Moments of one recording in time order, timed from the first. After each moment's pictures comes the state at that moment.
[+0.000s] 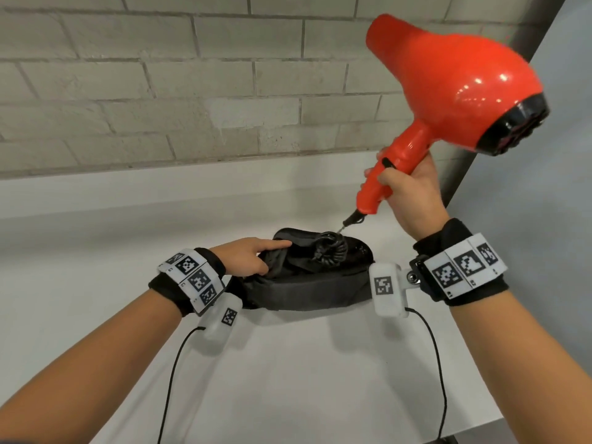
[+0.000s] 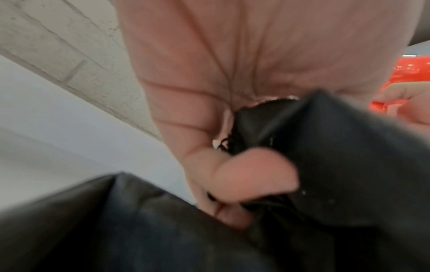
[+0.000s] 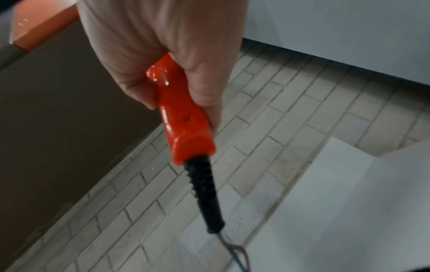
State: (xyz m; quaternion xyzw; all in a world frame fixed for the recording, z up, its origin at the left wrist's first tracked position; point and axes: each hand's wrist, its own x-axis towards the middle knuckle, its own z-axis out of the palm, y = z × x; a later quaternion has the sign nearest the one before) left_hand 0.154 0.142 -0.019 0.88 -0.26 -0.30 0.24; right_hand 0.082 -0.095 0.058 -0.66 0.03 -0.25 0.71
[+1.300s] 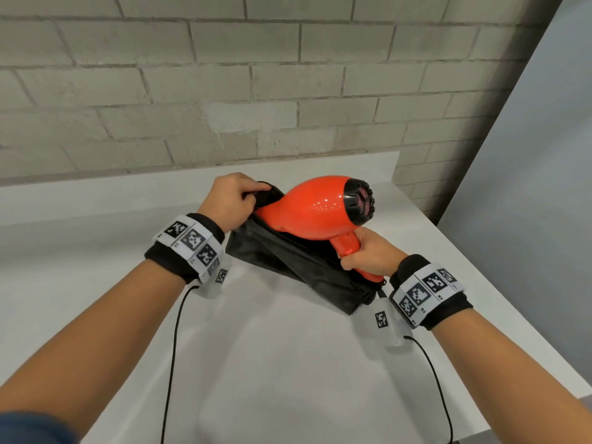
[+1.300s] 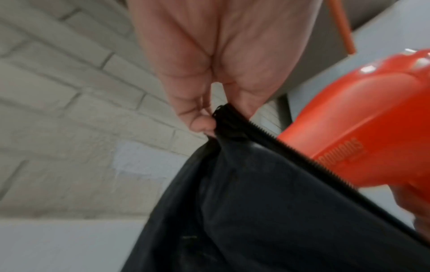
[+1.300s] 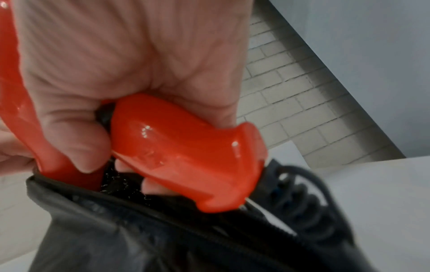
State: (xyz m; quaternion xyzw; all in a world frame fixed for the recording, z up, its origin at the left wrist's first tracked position) left_hand 0.192 0.134 0.022 0.90 -0.24 0.08 0.36; right_hand 0.087 -0.093 -0.013 -0.89 0.05 0.10 0.44
